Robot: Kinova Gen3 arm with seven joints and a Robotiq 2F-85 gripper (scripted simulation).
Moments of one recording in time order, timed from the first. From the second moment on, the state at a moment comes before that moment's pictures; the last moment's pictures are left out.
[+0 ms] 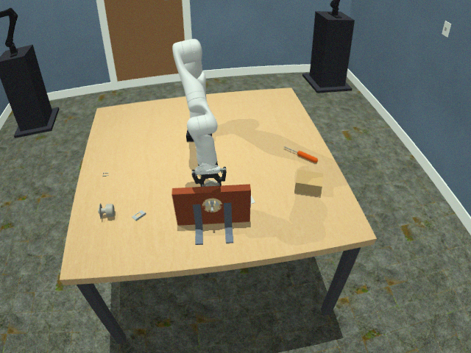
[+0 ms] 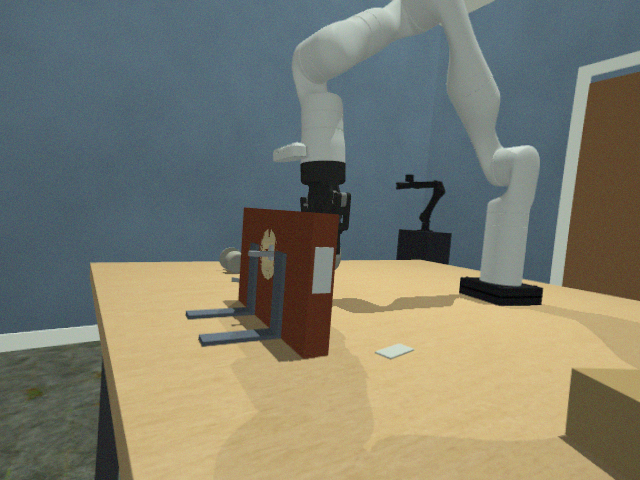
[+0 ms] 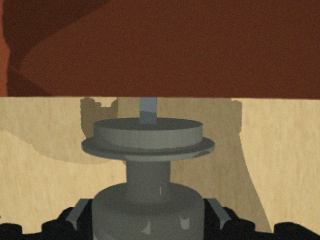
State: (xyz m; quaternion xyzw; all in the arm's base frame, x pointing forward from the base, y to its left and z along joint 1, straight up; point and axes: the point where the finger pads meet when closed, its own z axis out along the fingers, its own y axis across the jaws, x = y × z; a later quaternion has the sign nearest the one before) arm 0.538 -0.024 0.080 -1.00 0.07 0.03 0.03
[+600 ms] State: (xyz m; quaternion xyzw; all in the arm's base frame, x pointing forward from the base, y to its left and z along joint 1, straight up) arm 0.540 -0.024 0.080 -1.00 0.07 0.03 0.03
